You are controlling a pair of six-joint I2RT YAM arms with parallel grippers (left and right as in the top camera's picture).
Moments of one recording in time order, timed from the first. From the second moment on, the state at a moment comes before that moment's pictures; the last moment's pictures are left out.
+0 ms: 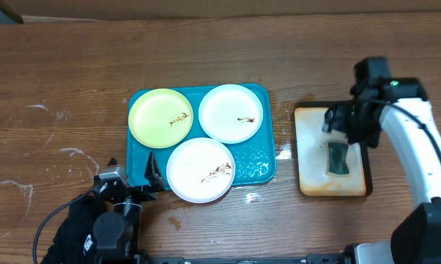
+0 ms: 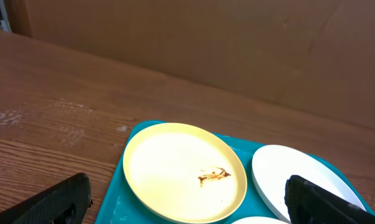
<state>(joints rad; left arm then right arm) 0.01 0.02 0.05 -0.15 -0.02 -0.29 0.00 1.61 1.36 -1.20 -0.07 0.35</state>
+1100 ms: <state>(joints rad) 0.01 0.02 0.05 -0.15 -0.02 -0.28 -0.07 1.63 1.13 -1.21 -0.16 0.18</state>
